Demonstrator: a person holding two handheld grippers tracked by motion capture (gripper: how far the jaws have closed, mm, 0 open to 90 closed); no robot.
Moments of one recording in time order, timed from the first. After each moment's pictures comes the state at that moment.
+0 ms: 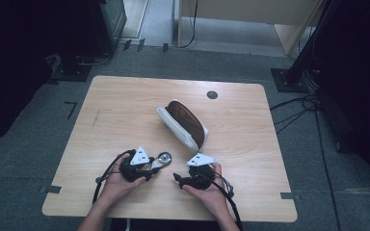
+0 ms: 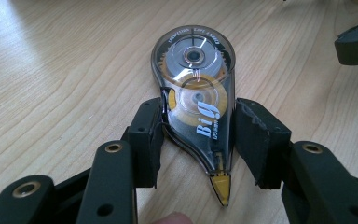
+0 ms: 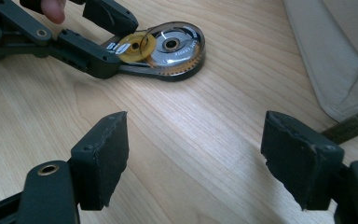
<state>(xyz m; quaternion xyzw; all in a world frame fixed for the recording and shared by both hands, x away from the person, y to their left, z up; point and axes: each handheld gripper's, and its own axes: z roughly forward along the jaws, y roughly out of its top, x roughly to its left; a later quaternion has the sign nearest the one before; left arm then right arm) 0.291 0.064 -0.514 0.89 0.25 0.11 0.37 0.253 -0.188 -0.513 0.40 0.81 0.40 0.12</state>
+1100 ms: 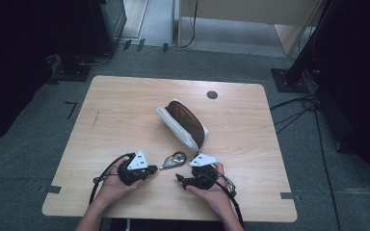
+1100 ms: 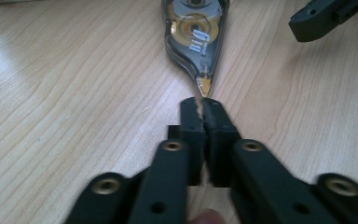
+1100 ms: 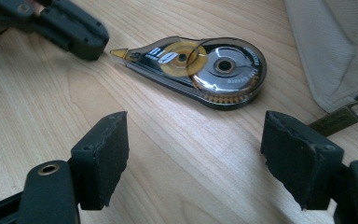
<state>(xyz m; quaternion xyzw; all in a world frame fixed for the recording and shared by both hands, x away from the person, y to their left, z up) 0.283 0.069 -0.513 0.90 0.20 0.09 0.38 0.256 -0.198 -0.518 0.39 0.82 0.40 0.11</state>
